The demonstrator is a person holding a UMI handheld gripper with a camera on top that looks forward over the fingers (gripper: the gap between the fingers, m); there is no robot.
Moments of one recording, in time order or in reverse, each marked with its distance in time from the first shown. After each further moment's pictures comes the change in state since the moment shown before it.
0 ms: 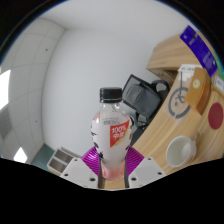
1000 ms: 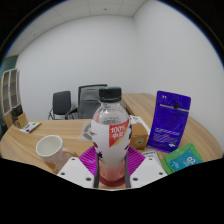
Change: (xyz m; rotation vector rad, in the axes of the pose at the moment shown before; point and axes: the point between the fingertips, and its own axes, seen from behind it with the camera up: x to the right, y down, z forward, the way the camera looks) arm 0.271 -0.125 -0.089 0.050 0.542 -0.987
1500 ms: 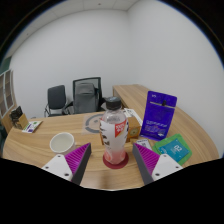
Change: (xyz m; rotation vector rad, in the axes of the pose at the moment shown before) arm -0.011 -0.003 -0.071 -0.119 0.084 0.041
